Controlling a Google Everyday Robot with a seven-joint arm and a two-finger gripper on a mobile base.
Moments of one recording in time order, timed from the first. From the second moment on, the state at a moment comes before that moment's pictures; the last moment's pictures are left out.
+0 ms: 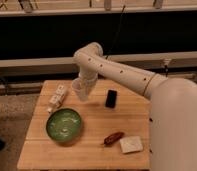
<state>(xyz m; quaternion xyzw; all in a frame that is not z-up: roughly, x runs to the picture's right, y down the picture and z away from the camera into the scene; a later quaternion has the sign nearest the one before) -0.049 0.024 0.796 -0.25 -0.20 -0.47 0.82</state>
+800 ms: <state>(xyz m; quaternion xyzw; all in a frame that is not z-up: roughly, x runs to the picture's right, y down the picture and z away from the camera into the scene) -0.092 0.082 0.766 -0.26 -0.21 -0.53 0.78</state>
